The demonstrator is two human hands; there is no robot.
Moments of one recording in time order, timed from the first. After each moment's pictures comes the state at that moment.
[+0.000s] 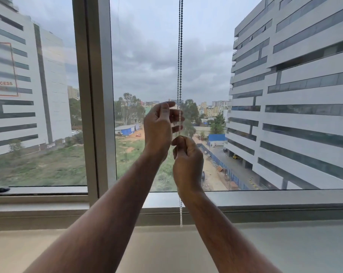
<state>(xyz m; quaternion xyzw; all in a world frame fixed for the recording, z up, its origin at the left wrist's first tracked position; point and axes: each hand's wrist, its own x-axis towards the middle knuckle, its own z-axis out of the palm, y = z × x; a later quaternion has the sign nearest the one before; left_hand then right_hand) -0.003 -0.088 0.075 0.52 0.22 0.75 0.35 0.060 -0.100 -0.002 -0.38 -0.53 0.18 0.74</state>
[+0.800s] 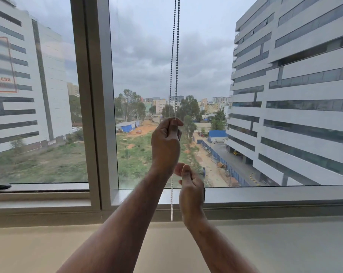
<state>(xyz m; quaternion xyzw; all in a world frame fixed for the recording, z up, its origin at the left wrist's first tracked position) 0.006 -0.067 0.023 0.56 0.25 0.74 0.28 0.065 -0.091 -0.080 -0.38 -0.47 0.33 0.73</state>
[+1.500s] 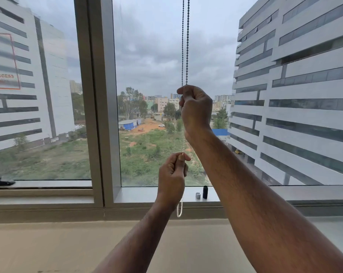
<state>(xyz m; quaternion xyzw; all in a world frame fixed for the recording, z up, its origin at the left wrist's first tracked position) 0.011 -0.076 -0.065 0.57 0.26 0.71 0.33 0.064 -0.063 0.101 -0.29 -0.52 0.24 0.77</state>
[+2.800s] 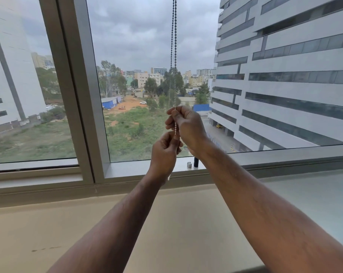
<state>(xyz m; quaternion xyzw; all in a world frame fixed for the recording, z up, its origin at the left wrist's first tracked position) -0.008 -0.049 -0.099 0.59 0.28 0.63 0.42 0.082 -0.046 -0.025 -0.39 -0.61 0.31 0.62</state>
